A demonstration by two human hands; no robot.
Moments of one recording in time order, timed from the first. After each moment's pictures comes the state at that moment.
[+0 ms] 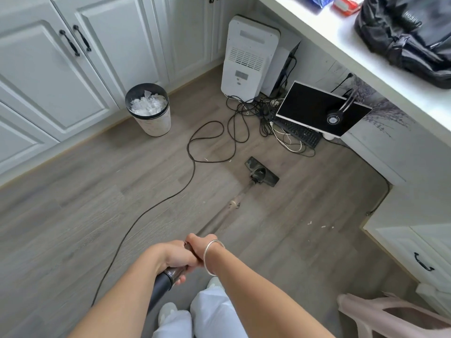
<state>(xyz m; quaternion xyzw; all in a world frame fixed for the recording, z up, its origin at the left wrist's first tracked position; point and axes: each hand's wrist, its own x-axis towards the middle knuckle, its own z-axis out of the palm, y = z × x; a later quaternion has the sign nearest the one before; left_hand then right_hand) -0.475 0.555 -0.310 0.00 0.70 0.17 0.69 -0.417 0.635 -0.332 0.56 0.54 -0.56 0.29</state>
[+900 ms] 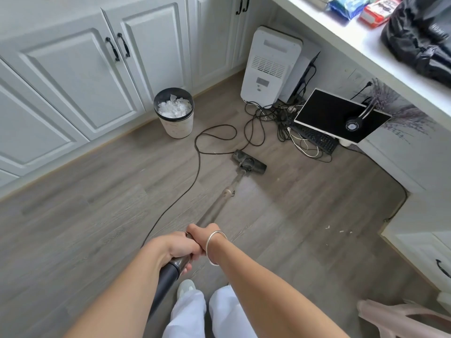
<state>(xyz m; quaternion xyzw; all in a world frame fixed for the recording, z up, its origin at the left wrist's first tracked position) -0.524 0.459 -0.288 -0.03 0.73 0.22 0.65 -0.481 0.531 -0.328 0.53 0.57 -0.57 0.26</state>
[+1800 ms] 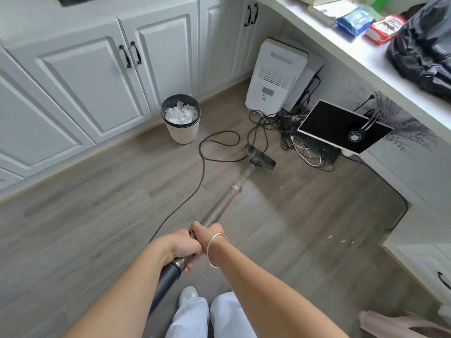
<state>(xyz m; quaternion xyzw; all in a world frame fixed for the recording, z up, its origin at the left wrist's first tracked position) -0.554 0.445 -0.284 0.01 0.74 0.23 0.63 -0.507 0.521 -0.327 0.55 0.58 -0.56 0.21</state>
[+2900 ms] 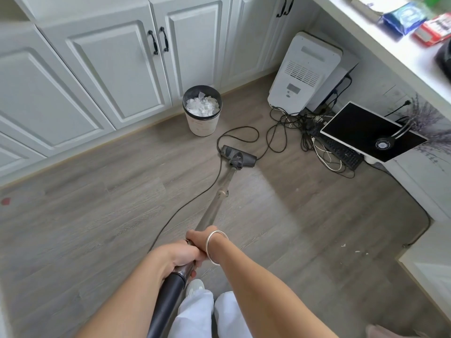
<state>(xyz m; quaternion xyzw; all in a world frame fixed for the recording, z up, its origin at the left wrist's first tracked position) -0.567 0.396 -0.315 -0.14 0.69 0.30 0.64 -0.546 0.488 -0.337 0.46 0.64 -0.48 0.38</state>
